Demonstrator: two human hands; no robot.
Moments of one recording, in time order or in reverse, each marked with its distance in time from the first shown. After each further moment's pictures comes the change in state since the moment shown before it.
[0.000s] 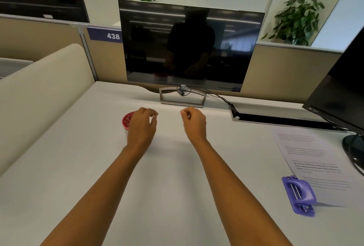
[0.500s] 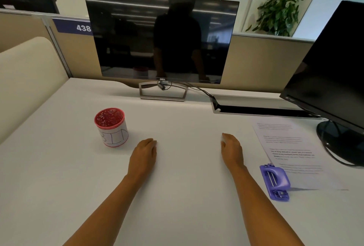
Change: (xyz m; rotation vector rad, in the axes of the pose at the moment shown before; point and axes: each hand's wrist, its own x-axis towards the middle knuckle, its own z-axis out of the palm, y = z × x) left_hand -0.080 -0.015 0.079 0.153 -0.353 0.043; right_hand -0.042 0.158 -0.116 -0.398 -0.029 0.224
